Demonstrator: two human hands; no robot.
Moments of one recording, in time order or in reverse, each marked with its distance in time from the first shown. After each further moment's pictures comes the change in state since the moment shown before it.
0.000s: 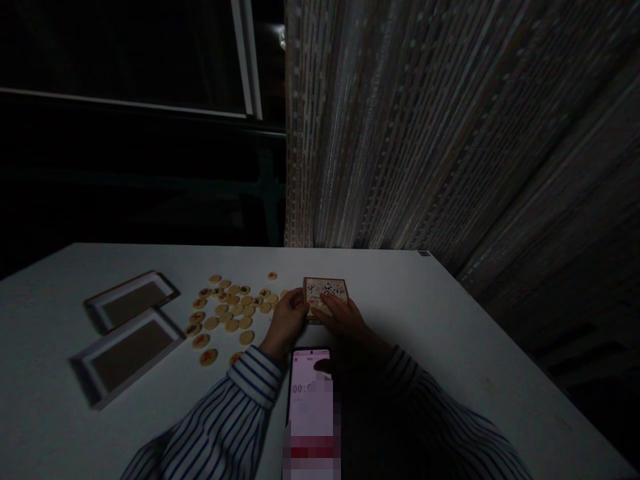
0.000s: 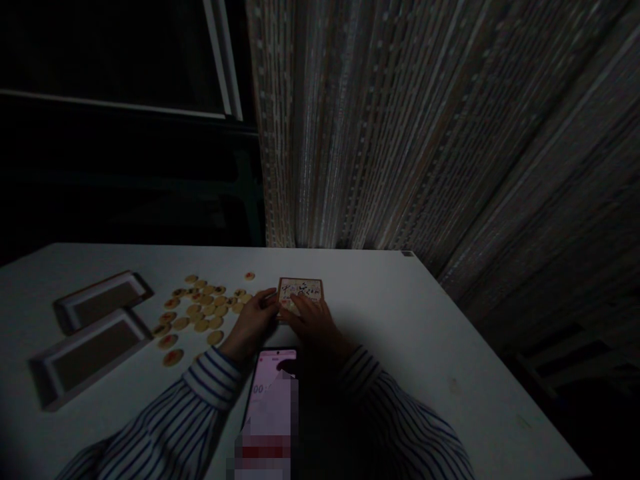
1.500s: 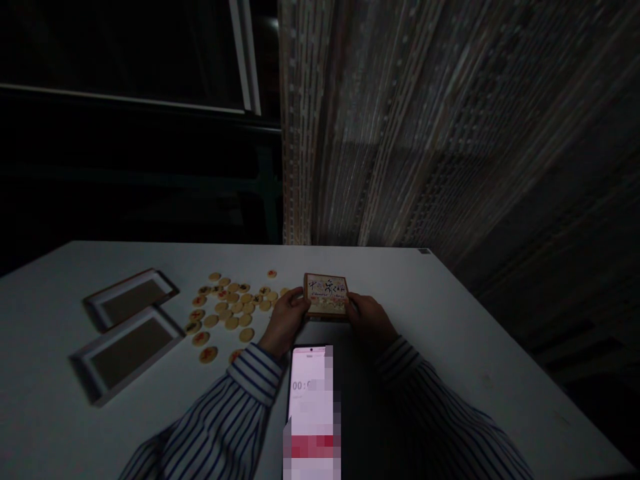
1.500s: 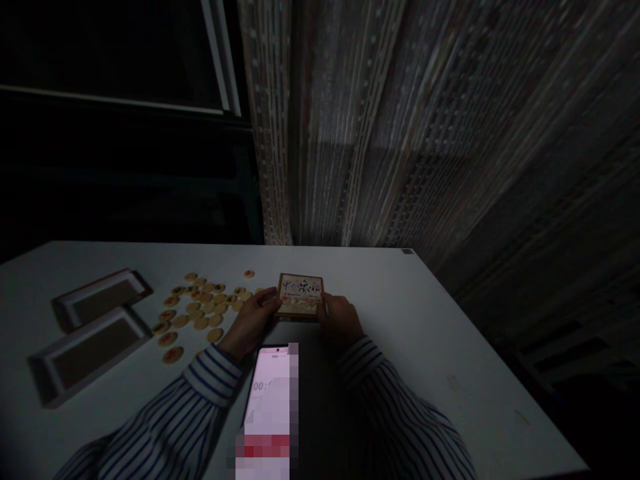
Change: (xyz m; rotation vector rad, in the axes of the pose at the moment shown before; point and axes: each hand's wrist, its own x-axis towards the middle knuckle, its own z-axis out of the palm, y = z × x) left_hand -0.003 0.001 -0.001 -0.067 0.004 -0.112; right_hand 0.000 0.032 -0.018 0.165 -0.036 0.523
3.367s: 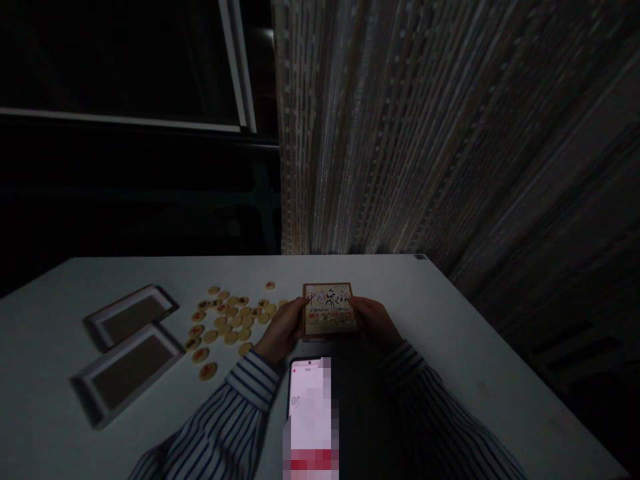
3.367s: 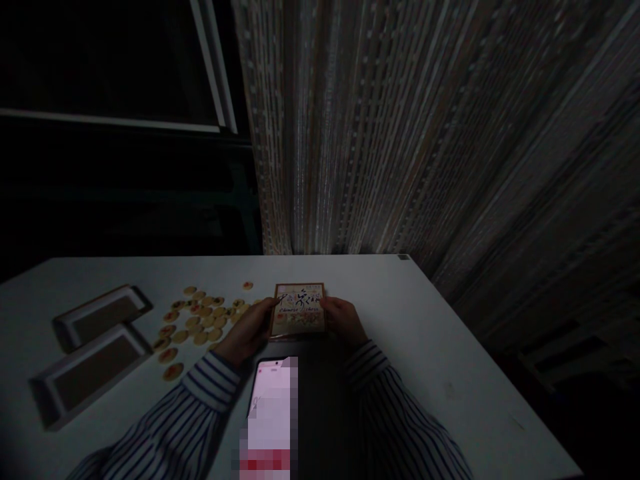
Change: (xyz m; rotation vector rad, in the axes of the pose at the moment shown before) left_hand 0.003 0.017 0.003 -0.069 -0.154 -0.188; right_hand 0.008 -0.001 -0.014 1.393 -0.125 0.338
